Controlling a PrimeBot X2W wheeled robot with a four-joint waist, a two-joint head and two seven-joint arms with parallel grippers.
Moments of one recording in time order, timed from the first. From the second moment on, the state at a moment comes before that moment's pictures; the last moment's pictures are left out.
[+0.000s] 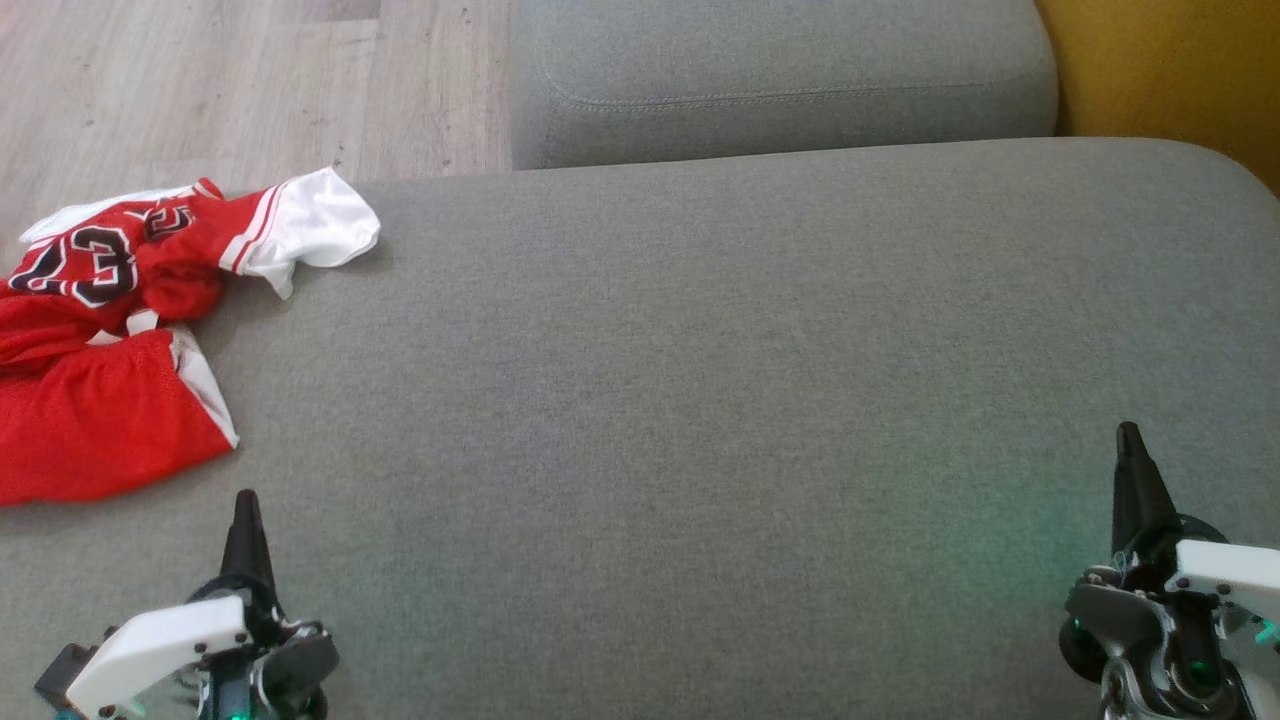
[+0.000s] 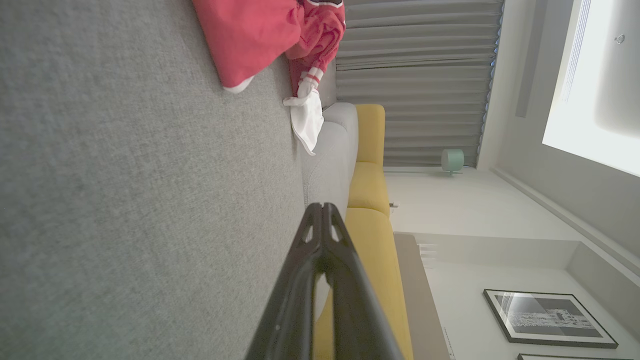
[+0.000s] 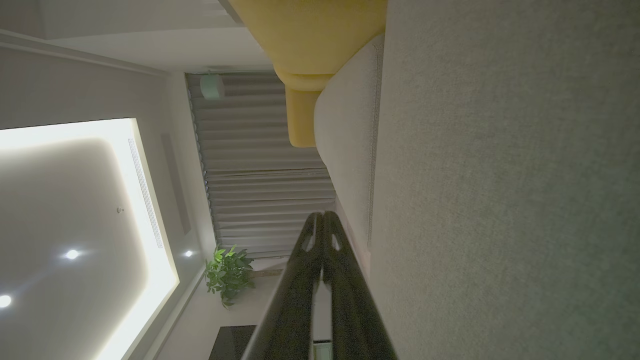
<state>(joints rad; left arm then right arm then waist) -0.06 0.05 0.07 0.28 -1.61 -0.12 0.11 -0.06 -0.05 -0.13 0.28 1.61 0.12 0.11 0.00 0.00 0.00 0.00</state>
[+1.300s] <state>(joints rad) 0.00 0.04 -0.01 0.22 -1.33 -0.10 0.02 0.00 -0.04 -0.07 0.25 1.30 0.12 0.02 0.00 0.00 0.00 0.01</state>
